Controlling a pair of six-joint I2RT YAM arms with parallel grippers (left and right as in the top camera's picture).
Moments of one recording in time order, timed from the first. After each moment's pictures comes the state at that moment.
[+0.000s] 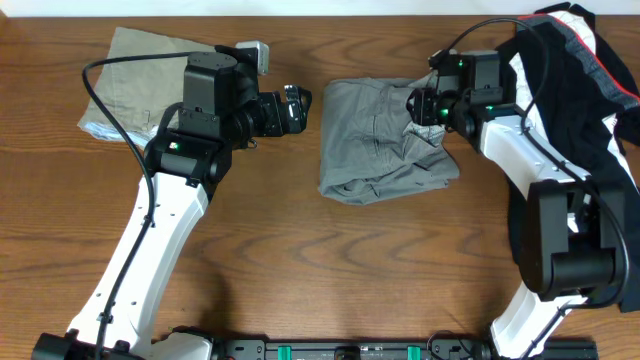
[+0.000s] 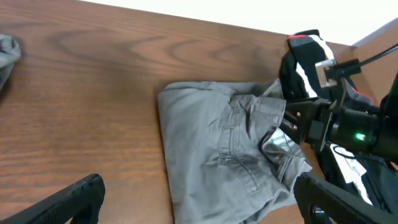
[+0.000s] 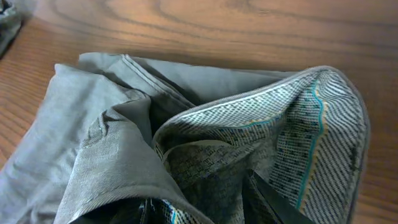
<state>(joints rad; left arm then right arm) -0.25 1.42 1.24 -0.47 0.31 -0.35 0.11 1.93 1.26 -0.17 -0.34 0.12</state>
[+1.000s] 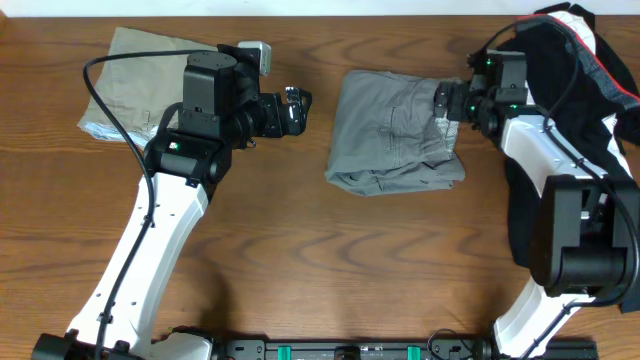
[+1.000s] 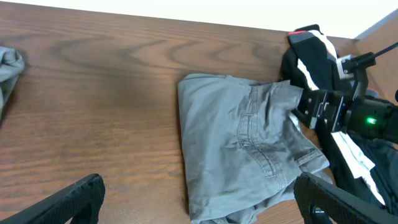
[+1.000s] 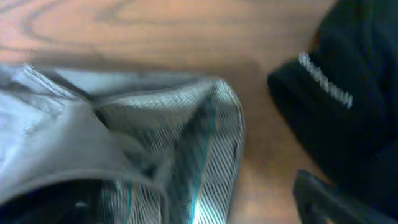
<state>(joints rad) -0.25 1.42 1.24 -0.47 0.31 -0.29 -0.01 1.93 1.26 -0.22 -0.16 0.16</state>
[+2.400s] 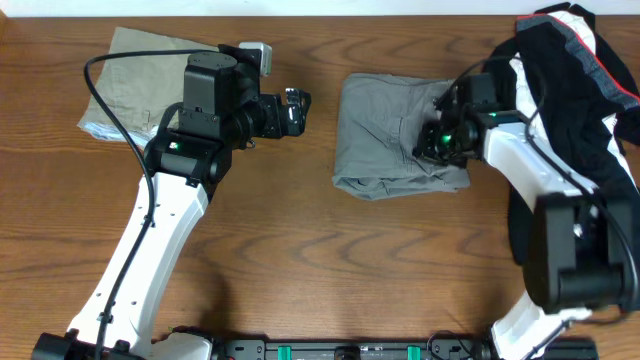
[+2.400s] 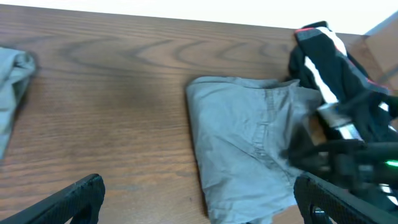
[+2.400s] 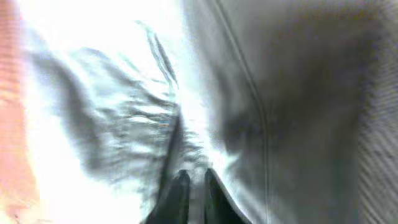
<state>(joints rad) -0.25 1.42 1.24 -0.47 0.28 -0.27 0.10 1.82 1.21 -0.58 -0.39 0.36</state>
